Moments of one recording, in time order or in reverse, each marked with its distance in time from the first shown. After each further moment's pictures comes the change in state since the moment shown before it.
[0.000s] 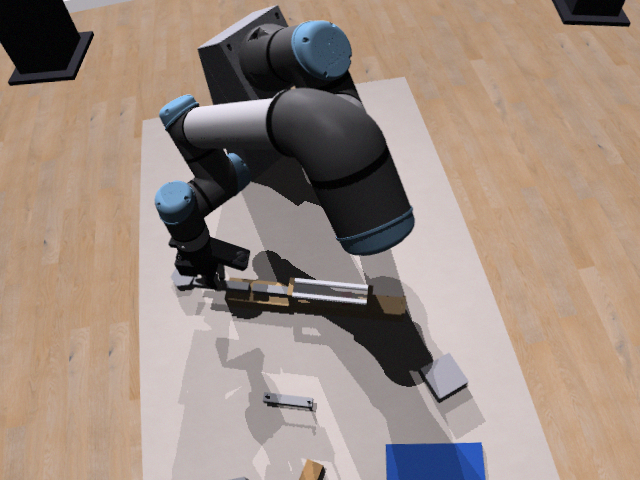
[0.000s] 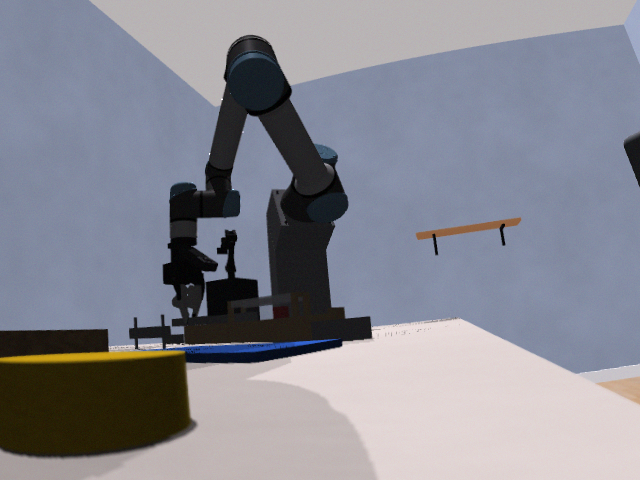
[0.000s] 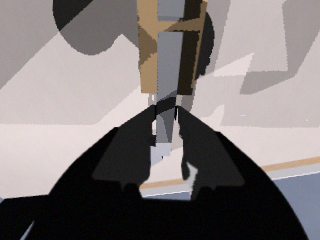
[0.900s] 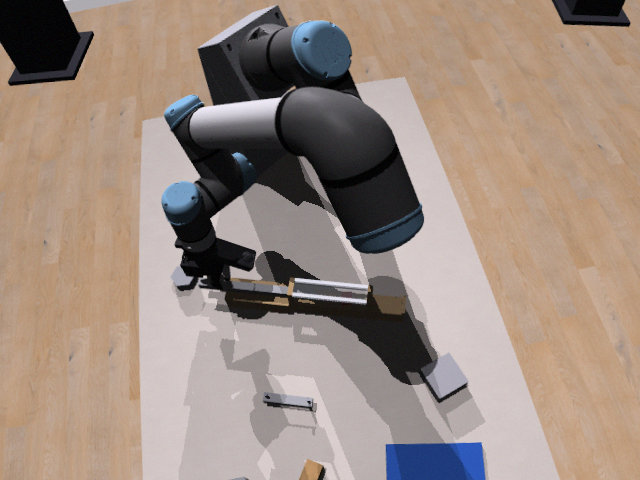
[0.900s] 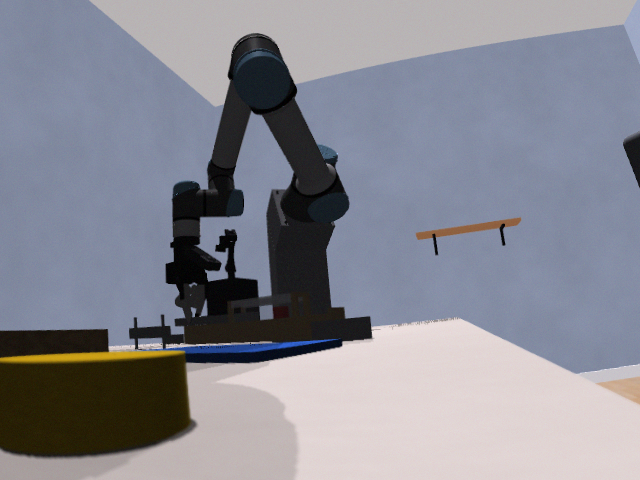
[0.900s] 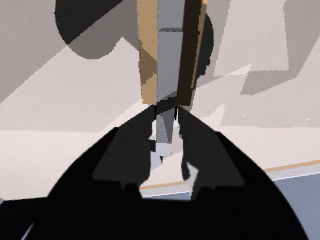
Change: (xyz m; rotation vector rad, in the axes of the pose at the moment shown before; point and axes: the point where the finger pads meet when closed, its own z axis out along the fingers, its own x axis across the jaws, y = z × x) arm 0.000 -0.014 0.000 0.000 0.000 0.000
